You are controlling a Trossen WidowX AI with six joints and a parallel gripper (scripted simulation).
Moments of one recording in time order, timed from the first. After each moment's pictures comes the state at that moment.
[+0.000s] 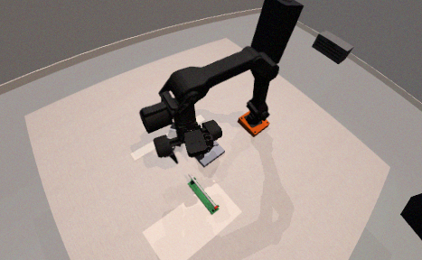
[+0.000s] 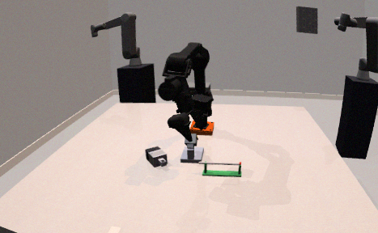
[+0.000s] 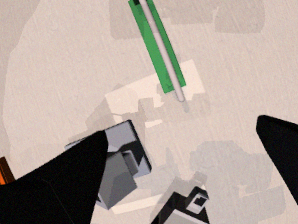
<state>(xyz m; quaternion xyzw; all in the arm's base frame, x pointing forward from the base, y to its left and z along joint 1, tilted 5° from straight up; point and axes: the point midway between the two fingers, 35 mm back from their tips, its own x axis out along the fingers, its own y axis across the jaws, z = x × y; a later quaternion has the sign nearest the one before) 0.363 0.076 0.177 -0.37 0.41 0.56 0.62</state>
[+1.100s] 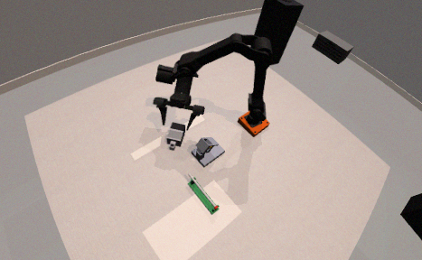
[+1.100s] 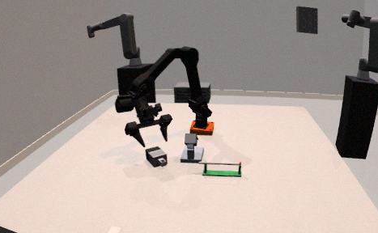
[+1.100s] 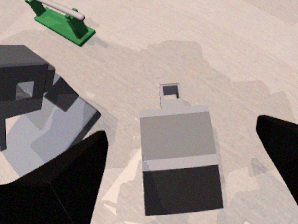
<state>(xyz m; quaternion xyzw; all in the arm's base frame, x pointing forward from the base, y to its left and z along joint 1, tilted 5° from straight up) 0.333 -0.095 0.087 -0.15 0.31 0.40 0.85</state>
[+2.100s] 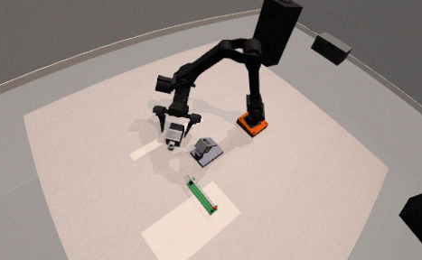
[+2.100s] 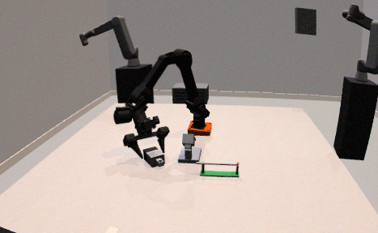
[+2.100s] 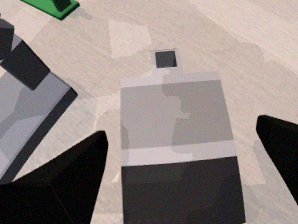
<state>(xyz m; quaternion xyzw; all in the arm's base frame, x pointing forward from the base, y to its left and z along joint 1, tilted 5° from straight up) 0.338 -0.095 0.038 -0.16 0.31 0.40 0.85</state>
